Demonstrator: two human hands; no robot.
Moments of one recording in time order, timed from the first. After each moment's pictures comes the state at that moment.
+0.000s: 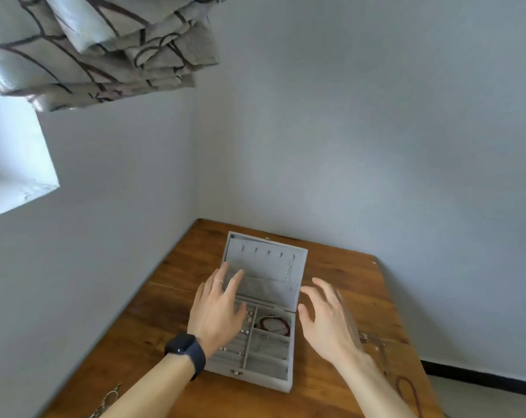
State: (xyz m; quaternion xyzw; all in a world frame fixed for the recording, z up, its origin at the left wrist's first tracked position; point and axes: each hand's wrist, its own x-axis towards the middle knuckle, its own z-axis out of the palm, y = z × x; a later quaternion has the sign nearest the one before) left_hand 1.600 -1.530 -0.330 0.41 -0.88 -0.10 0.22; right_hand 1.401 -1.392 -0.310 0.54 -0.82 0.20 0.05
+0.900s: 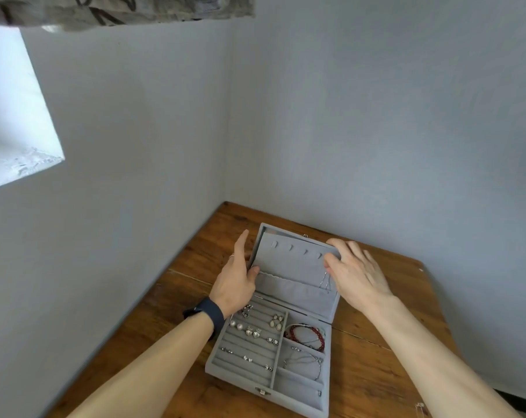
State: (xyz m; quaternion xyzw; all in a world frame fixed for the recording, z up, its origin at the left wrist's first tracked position) left_hand 1.583 -1.616 -0.342 0.42 -0.76 -0.40 0.31; right_hand 1.352 -1.507 -0.281 0.65 -0.74 -0.04 0.18
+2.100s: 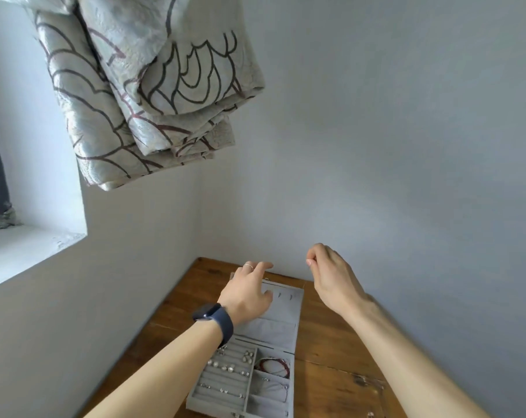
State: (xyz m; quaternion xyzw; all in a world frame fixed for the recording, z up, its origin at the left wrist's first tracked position) left_hand 1.558 -1.549 -0.205 0.33 -0.89 -0.22 0.23; right_hand 1.387 -1.436 -0.157 0.61 -0.73 0.26 0.14
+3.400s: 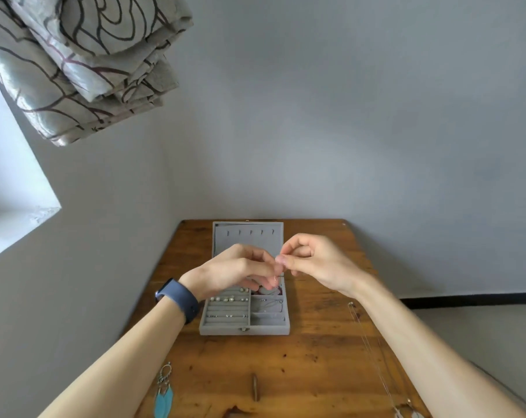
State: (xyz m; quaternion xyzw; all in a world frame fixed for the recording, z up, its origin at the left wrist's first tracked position) left_hand 1.625 -1.466 -0.180 0.15 -0.81 -0.56 0.03; right_hand 1.465 -1.323 -0.184 0.50 -0.63 0.50 -0.32
